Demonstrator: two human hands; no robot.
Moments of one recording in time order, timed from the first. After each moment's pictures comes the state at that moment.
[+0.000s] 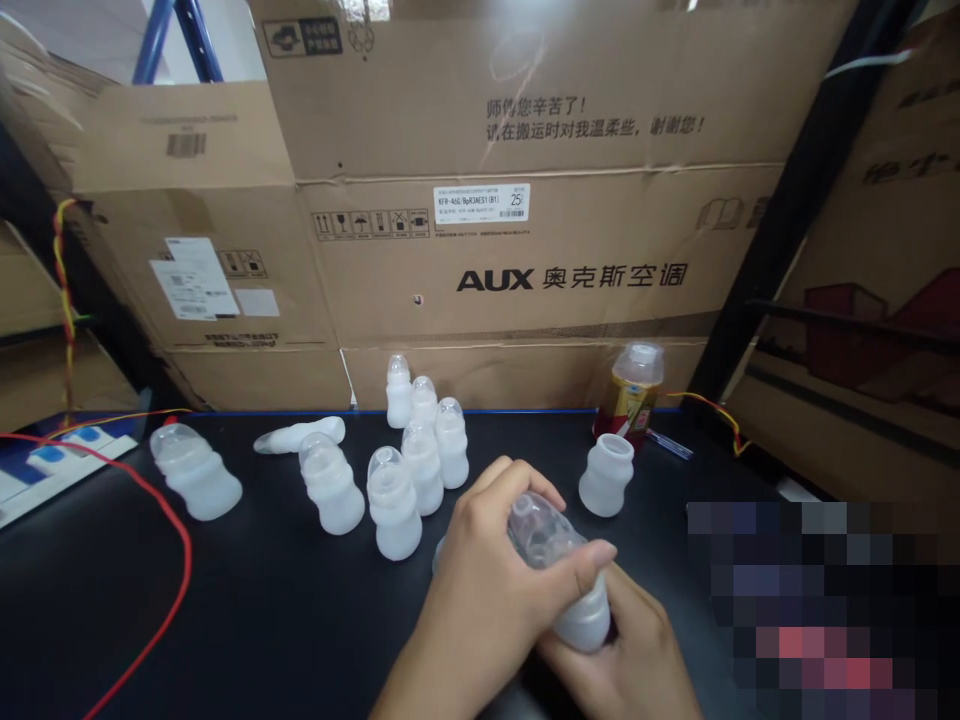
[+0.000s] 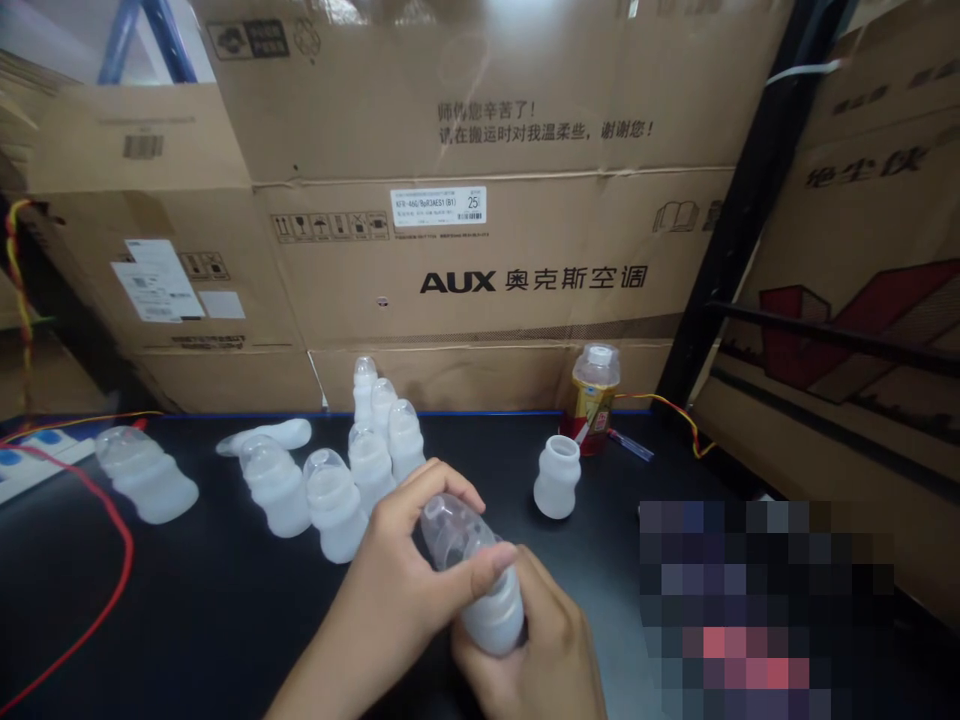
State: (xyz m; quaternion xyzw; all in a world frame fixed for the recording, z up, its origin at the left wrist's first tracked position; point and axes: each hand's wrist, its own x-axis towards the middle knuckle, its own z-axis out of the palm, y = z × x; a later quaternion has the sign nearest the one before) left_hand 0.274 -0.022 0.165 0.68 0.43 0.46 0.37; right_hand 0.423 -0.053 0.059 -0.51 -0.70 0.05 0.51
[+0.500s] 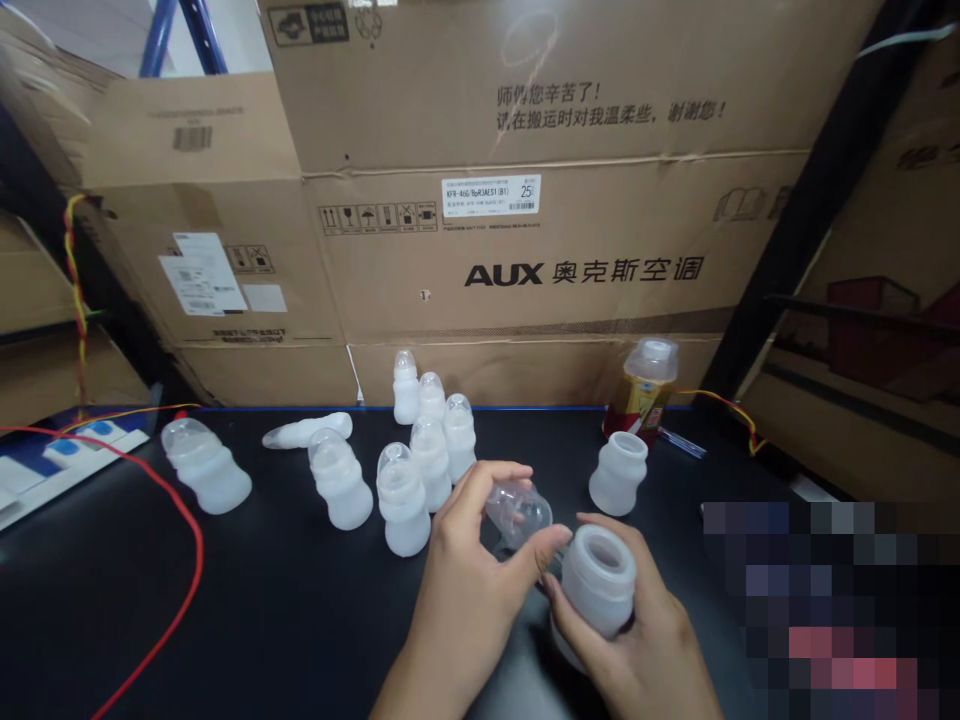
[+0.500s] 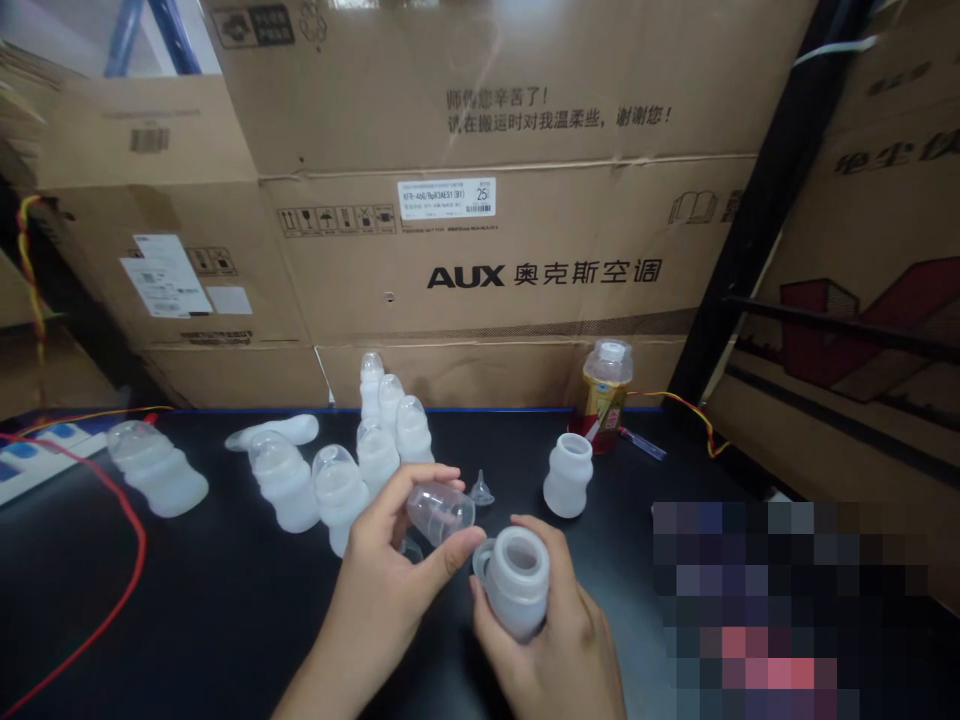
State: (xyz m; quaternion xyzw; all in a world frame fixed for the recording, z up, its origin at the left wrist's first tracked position) left_hand 0.250 -0.015 0.129 0.63 0.41 0.56 0.35; right_hand 0.415 -0.058 0.060 -0.62 -0.59 0.11 0.50
